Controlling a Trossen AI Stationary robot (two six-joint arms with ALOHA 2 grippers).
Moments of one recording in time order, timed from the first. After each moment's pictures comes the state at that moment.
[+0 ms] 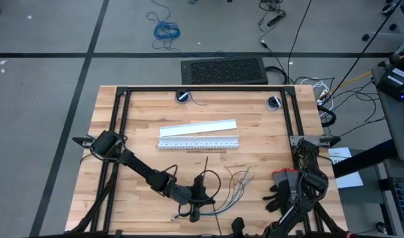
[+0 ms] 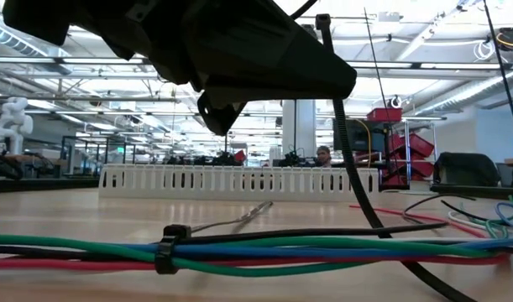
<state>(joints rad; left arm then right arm) -0.52 1.99 1.05 0.53 -0.24 -0.41 1.02 2.34 1.50 -0.11 0.77 0.35</state>
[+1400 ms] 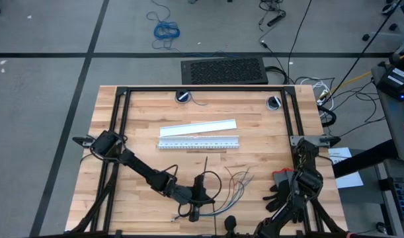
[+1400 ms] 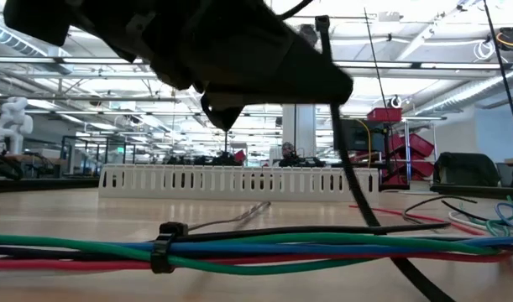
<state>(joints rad) -0.52 1.99 1.05 0.51 -0.25 -0.30 0.96 2.35 1.50 0.12 0.79 0.27</state>
